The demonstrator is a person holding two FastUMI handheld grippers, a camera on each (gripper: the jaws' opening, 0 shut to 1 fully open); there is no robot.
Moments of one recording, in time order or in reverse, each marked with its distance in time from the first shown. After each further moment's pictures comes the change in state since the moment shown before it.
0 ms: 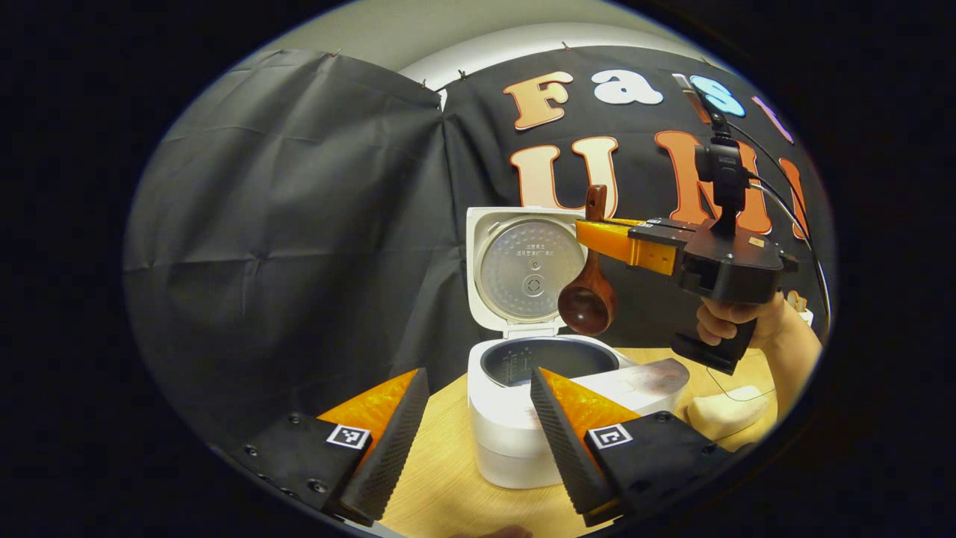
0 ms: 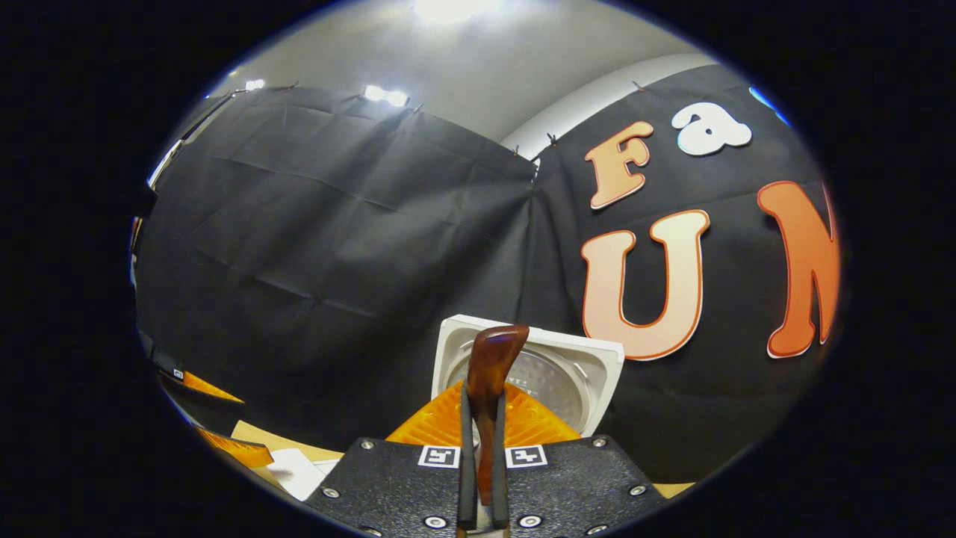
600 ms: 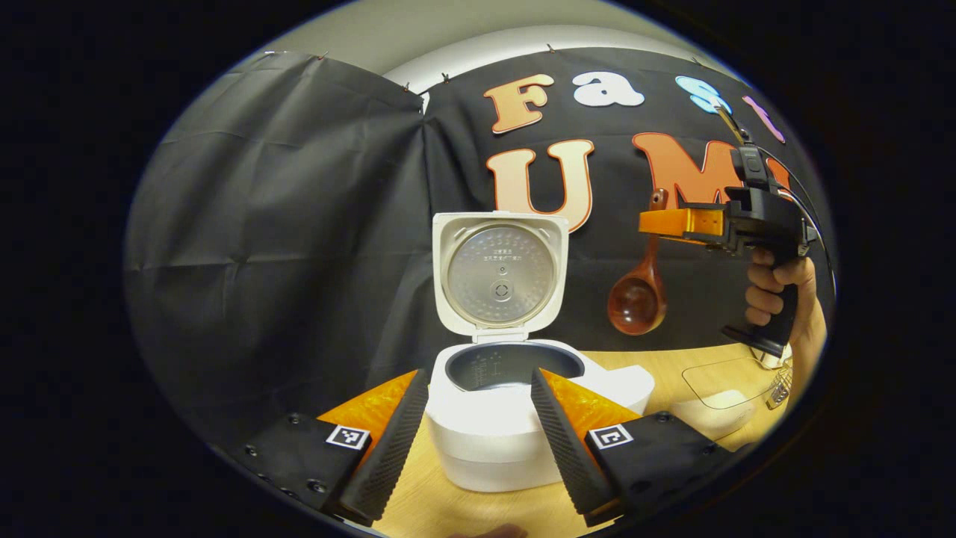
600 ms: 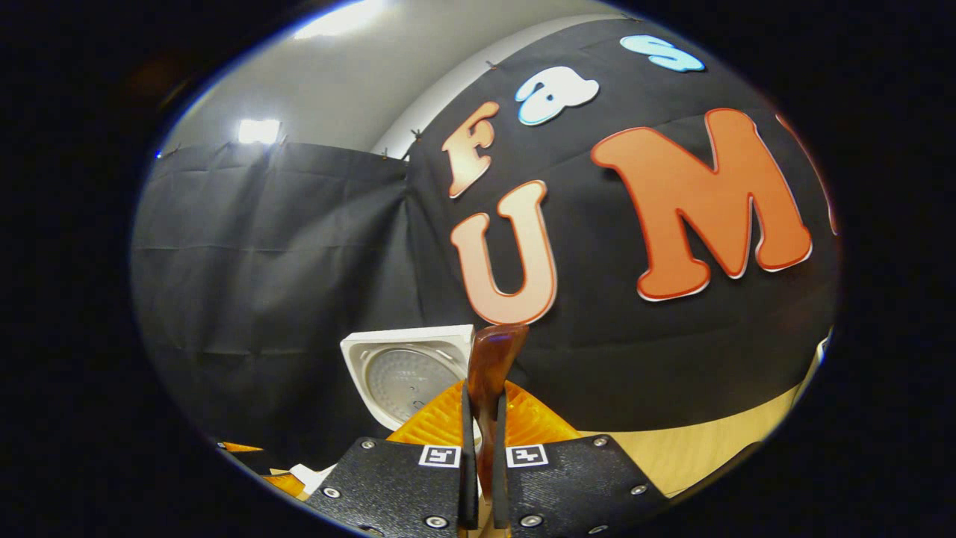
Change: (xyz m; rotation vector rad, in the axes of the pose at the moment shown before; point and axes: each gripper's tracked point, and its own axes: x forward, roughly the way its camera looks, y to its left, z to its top) left arm -0.001 -0.046 0.006 0.003 -0.017 -0.071; right arm -0.105 -0.128 0.009 0.304 0.093 -0.373
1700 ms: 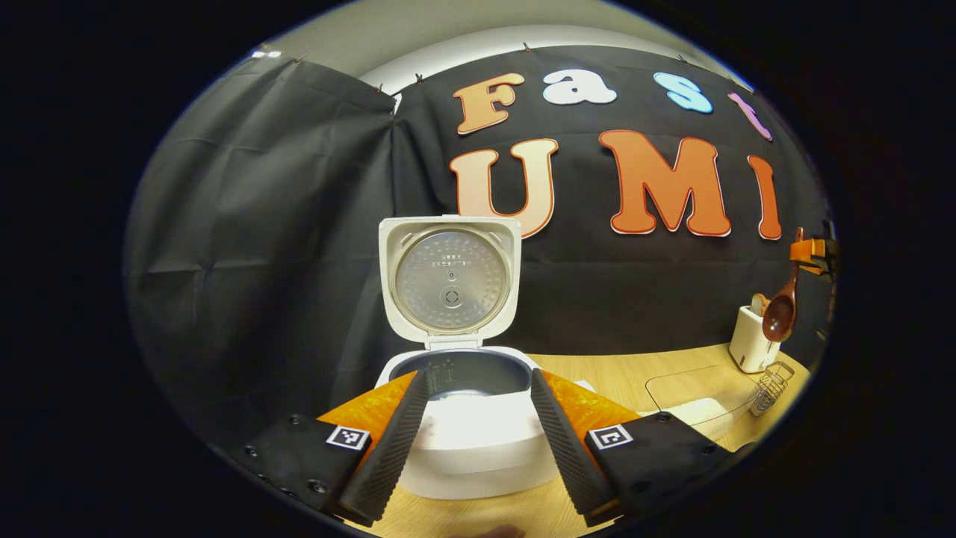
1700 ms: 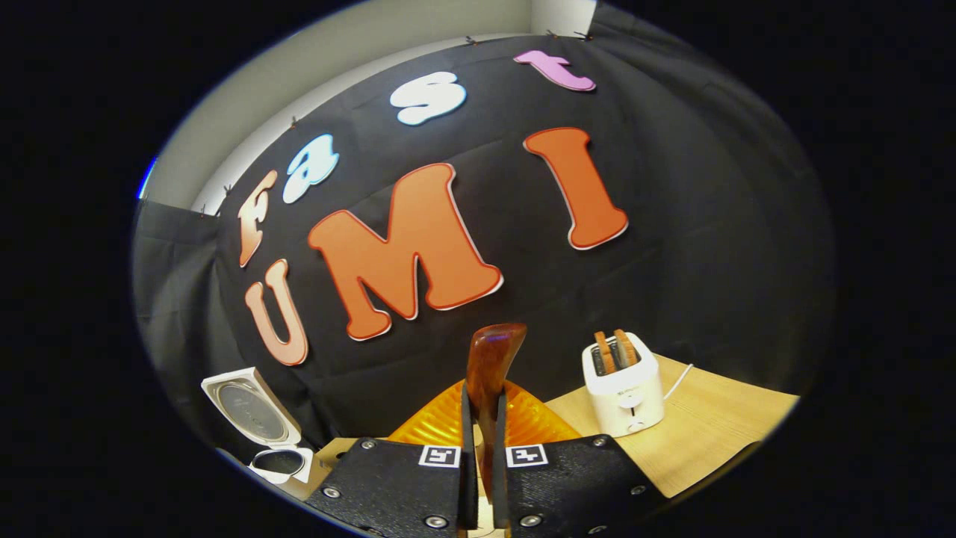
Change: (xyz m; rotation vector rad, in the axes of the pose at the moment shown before) left arm 0.010 -0.060 0.008 0.013 -0.002 -0.083; right arm -0.237 -0.282 0.037 0.178 -0.107 -0.707
